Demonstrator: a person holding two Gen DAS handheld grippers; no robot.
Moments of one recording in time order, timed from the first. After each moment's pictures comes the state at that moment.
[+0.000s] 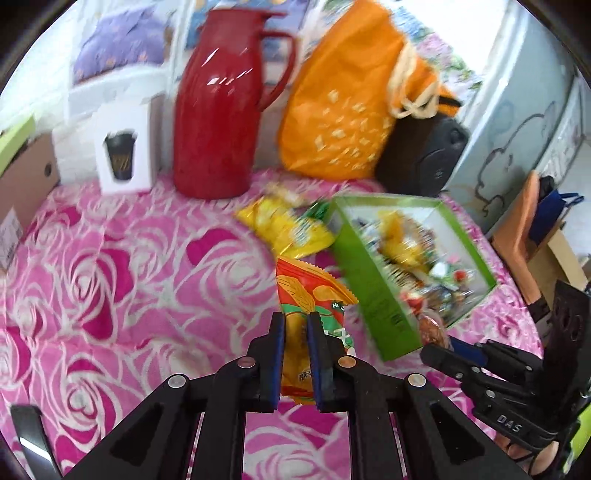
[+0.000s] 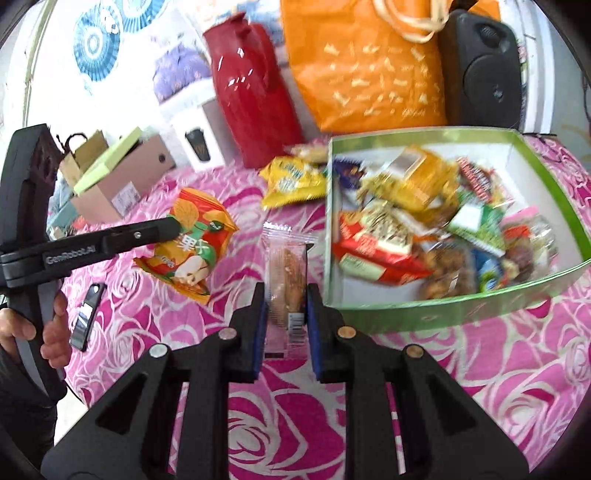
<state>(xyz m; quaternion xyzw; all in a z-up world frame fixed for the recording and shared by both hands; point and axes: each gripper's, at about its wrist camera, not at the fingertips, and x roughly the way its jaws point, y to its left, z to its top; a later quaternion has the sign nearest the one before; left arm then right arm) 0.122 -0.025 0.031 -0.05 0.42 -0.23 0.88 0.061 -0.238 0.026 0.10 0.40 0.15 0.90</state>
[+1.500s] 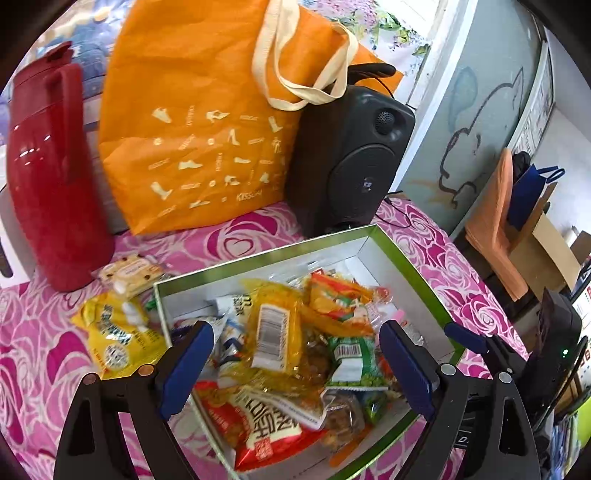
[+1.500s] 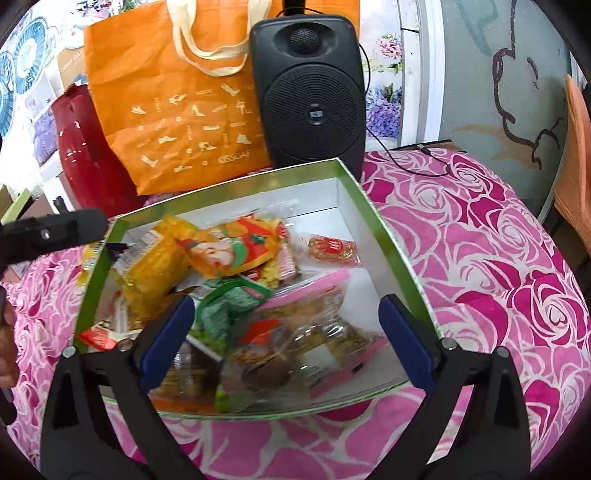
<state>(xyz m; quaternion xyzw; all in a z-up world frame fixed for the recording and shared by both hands) 0.192 -0.206 0.043 -0.02 0.41 -0.29 0.87 0.115 -0.401 0.013 0.08 0.38 -0.02 0.92</state>
